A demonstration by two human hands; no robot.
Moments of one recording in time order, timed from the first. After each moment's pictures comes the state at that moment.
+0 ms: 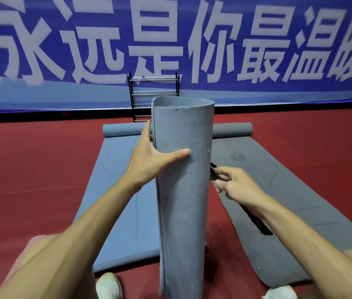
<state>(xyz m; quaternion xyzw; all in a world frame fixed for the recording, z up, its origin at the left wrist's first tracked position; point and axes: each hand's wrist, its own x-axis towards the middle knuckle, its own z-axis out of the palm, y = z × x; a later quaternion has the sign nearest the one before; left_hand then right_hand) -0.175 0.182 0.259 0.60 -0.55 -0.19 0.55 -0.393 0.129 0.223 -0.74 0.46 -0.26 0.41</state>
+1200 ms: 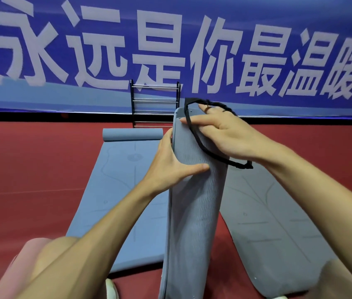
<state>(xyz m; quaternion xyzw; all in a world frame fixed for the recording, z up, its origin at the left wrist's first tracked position) -0.190 0.192 0.269 0.54 -0.61 -0.21 0.55 -0.343 0.159 0.367 -0.92 0.33 -0.22 0.08</state>
